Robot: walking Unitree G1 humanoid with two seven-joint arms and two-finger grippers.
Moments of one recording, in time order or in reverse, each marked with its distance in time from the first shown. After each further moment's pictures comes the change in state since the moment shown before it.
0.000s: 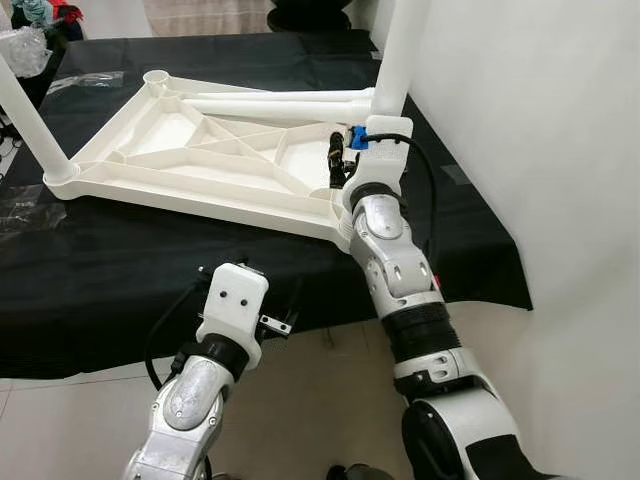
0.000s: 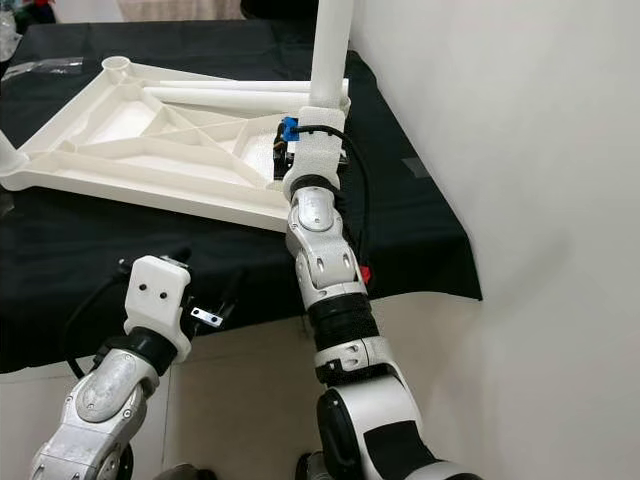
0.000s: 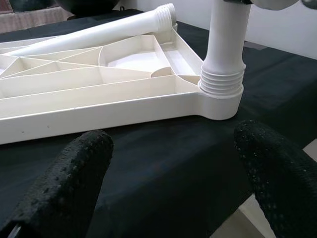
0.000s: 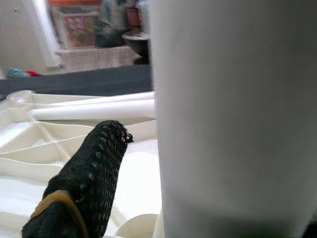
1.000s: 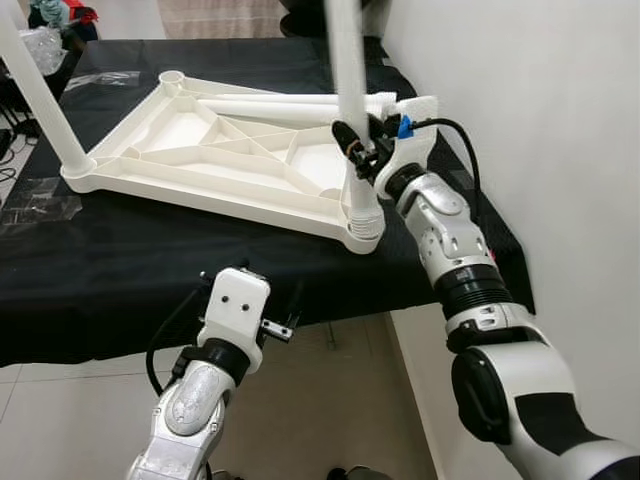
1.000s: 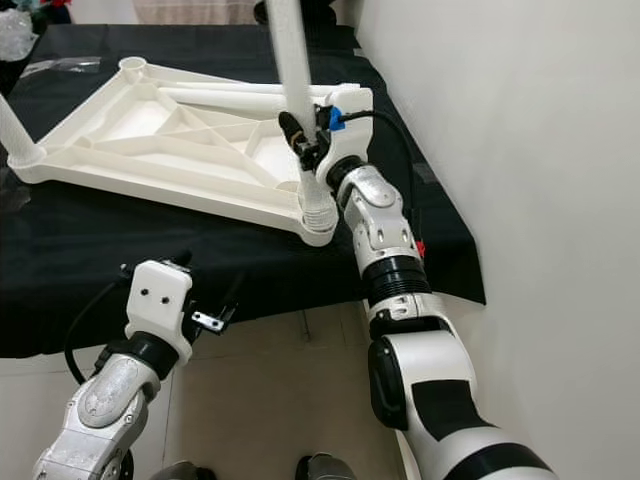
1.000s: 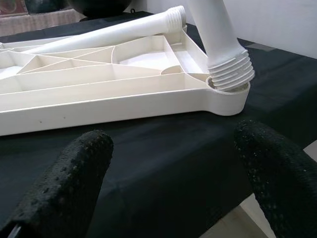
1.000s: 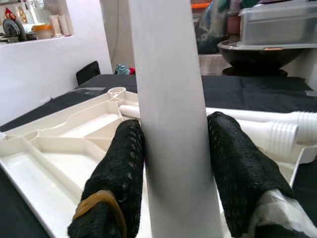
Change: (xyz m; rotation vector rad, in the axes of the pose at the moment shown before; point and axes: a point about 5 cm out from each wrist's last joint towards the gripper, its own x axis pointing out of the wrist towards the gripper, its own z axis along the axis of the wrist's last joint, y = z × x) left arm -0.003 -0.005 -0.001 0.001 -0.003 -0.001; right arm 0.032 -0.057 0.009 0.019 -0.022 0.384
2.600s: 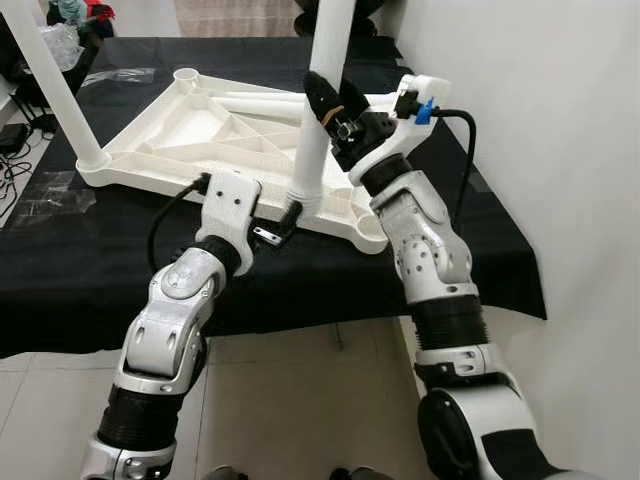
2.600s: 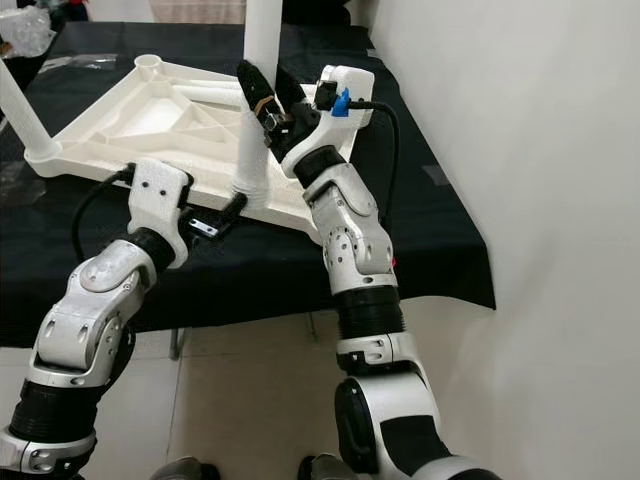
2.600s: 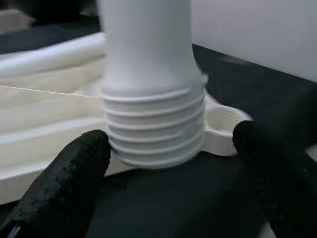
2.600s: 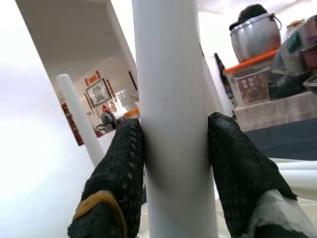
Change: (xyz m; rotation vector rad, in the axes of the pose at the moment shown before) left arm 0.087 0.024 0.026 -0.008 0.019 -0.269; right arm -0.012 0.072 0.042 0.354 -0.298 0.215
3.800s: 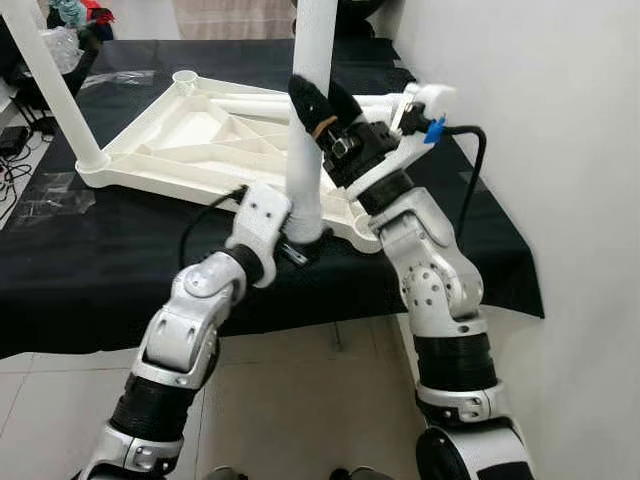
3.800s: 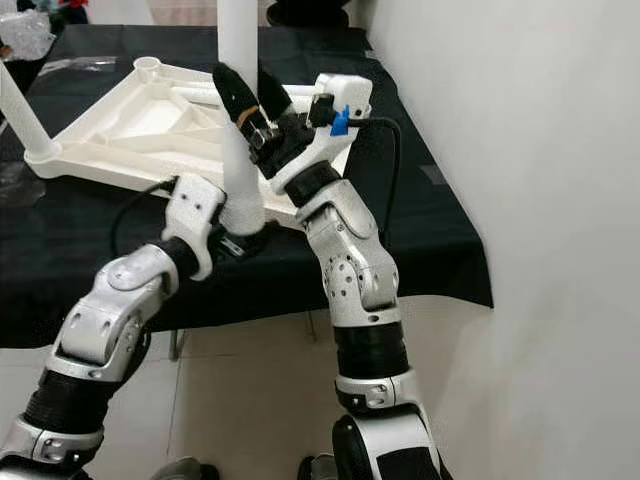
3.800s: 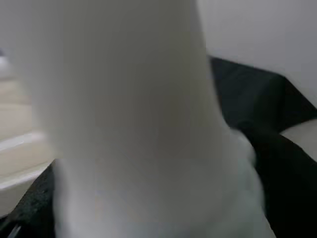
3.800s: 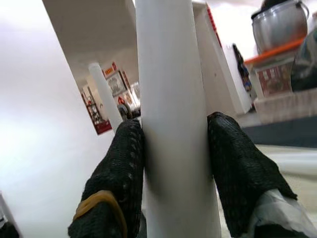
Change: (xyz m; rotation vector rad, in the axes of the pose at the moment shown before) left arm 0.011 -0.014 -0.002 0.030 -0.008 -0.104; right arm -0.023 0.023 -0.006 0.037 0.055 0.058
